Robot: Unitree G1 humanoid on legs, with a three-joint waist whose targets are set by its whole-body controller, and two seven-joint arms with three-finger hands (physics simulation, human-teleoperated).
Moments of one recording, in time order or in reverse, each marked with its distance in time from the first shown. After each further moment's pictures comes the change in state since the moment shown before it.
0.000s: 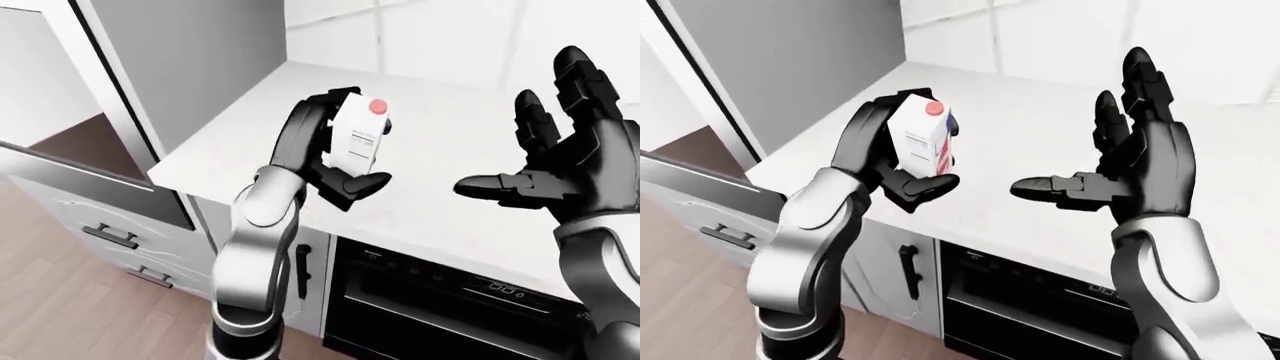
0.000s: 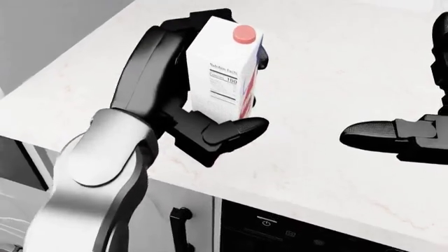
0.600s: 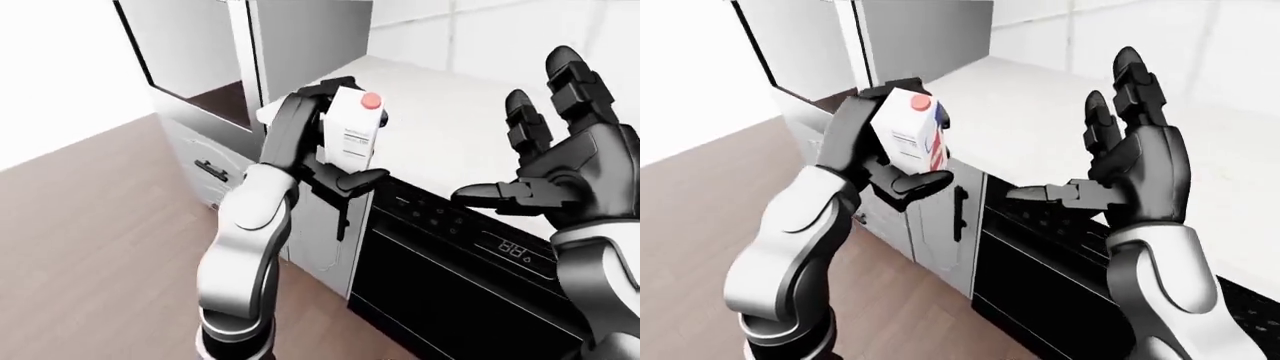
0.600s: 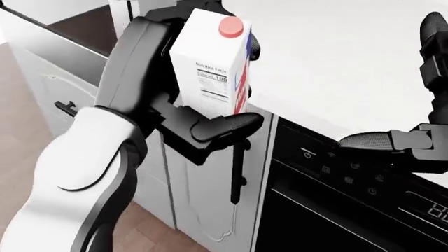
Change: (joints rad) left arm -0.012 0.034 0.015 -0.068 -0.077 0.034 0.045; right arm 0.023 0.022 0.002 -0.034 0.043 -0.022 0.010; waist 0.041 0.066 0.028
